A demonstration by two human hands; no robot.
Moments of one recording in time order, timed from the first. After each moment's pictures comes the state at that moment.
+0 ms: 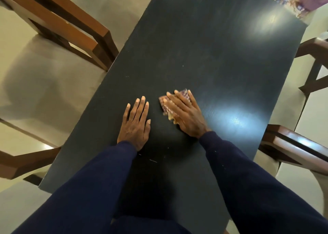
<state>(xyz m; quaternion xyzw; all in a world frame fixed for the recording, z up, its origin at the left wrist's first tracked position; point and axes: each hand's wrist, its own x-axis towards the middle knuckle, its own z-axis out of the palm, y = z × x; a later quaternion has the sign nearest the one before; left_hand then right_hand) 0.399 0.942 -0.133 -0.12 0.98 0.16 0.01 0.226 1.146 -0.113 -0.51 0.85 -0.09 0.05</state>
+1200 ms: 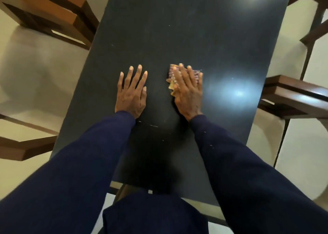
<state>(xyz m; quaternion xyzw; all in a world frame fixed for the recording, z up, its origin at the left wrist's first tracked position) 0.401 0.938 -0.126 -0.06 0.99 0.15 -0.04 0.312 1.153 -0.118 -0.23 0.97 -0.10 -0.02</state>
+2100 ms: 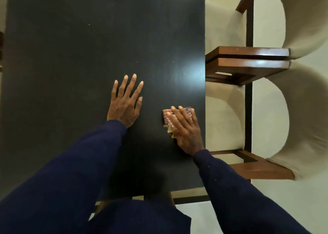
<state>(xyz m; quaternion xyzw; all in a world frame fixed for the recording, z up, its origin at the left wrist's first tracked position) 0.375 1.083 -0.131 0.12 0.98 0.15 -0.01 0.460 1.370 -0.114 -0.21 0.97 -0.09 0.02</state>
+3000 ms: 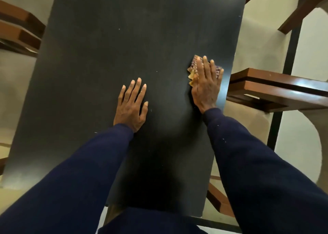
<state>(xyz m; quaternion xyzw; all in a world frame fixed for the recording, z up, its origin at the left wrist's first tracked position) 0.371 1.083 -0.136 0.00 0.99 0.16 -0.04 0.223 1.345 -0.122 -0.09 0.99 -0.09 0.01</state>
